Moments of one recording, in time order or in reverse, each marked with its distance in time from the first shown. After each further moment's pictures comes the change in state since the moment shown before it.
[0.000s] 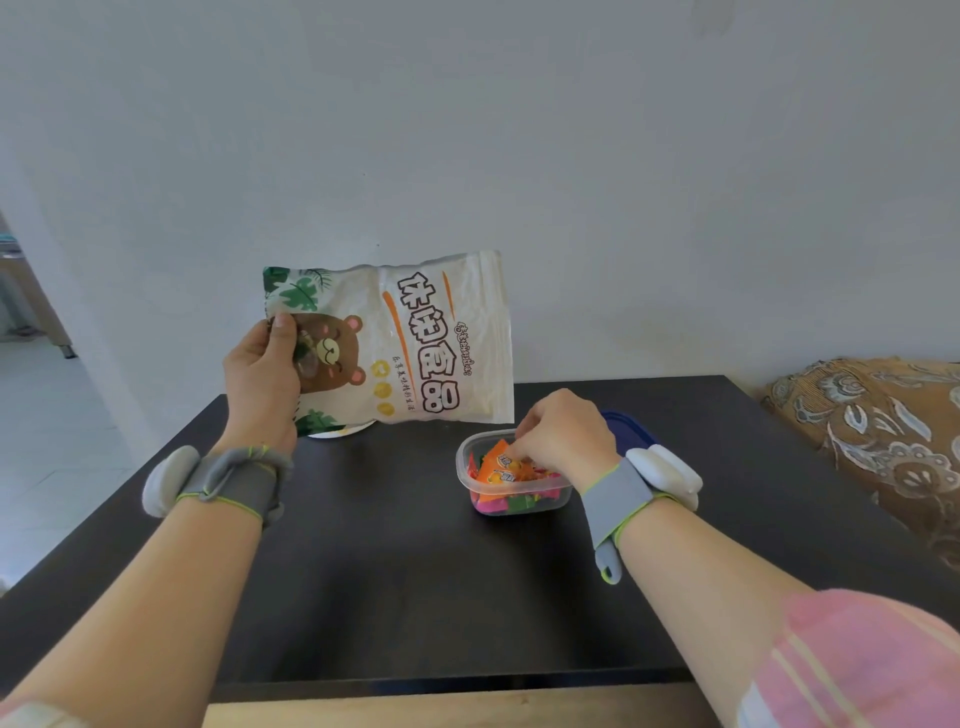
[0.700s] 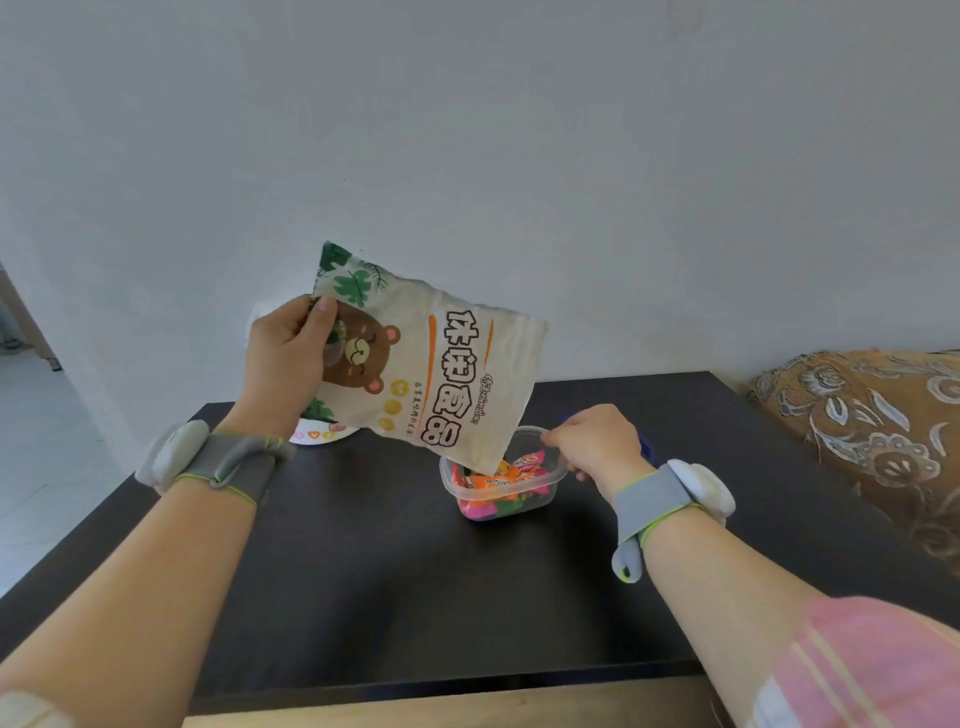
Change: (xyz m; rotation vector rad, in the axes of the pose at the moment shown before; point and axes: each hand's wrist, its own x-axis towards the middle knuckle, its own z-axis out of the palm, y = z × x) left_hand -0.007 0.021 0.026 0.337 -0.194 0.227; right_hand 0.002 0.039 -0.013 0.309 0.076 0.229
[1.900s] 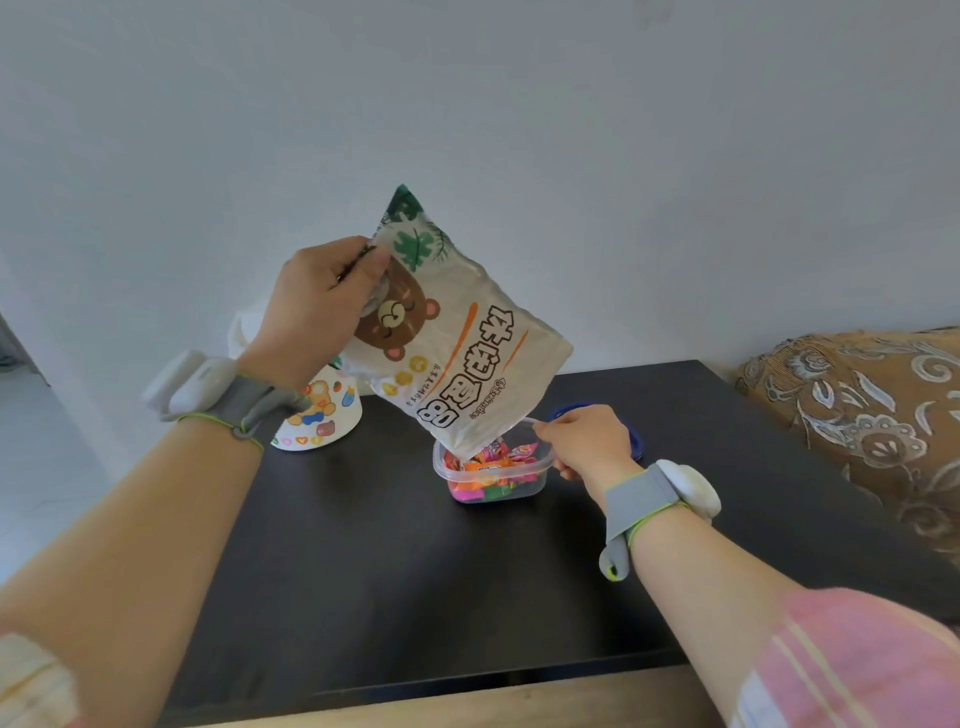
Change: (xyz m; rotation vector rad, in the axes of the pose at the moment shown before) left_hand 0.015 0.047 0.027 0.240 -0.245 0.350; right_hand 0.001 0.009 0.004 0.137 0.061 0.003
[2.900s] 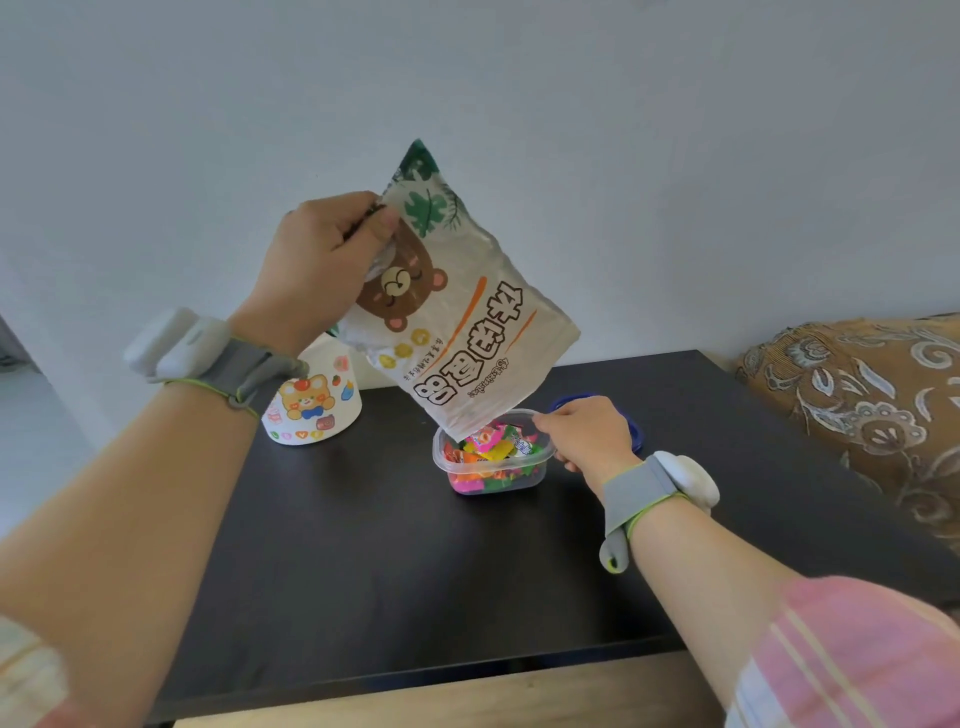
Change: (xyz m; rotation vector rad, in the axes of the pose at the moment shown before) left_hand 0.012 0.024 -0.006 0.034 -0.029 0.101; right_hand 0.004 0.006 0.003 -0.021 0.013 -0.048
